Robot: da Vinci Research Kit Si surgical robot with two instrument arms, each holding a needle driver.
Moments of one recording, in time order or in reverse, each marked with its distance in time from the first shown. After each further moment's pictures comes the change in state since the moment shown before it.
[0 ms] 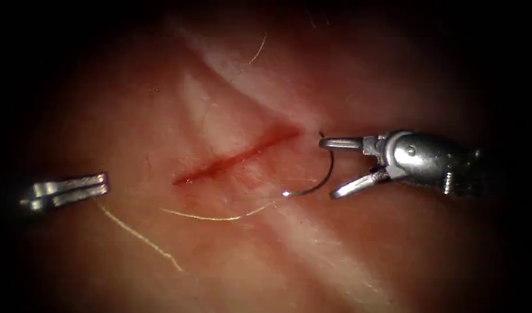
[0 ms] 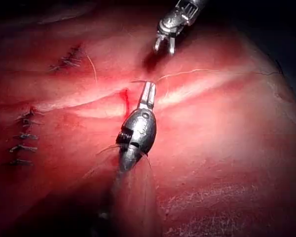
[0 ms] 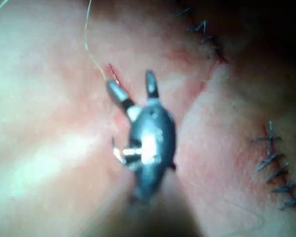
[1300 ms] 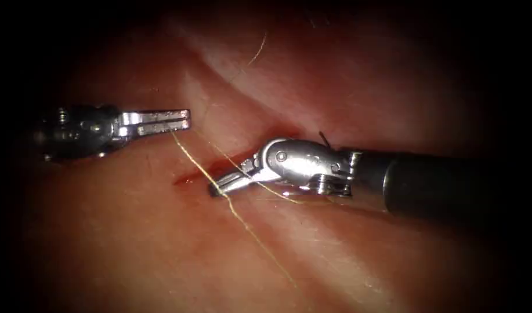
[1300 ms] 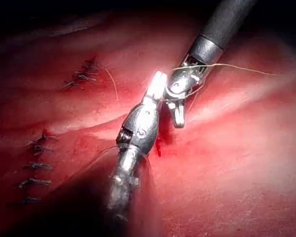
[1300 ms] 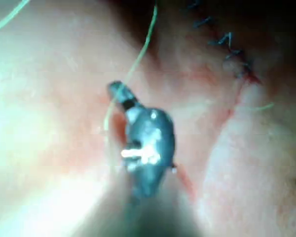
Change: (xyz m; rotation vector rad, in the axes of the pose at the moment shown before) right arm -0.006 0.004 0.016 0.211 0.017 -0.042; left arm -0.008 -0.008 0.008 -0.053 0.194 0.093
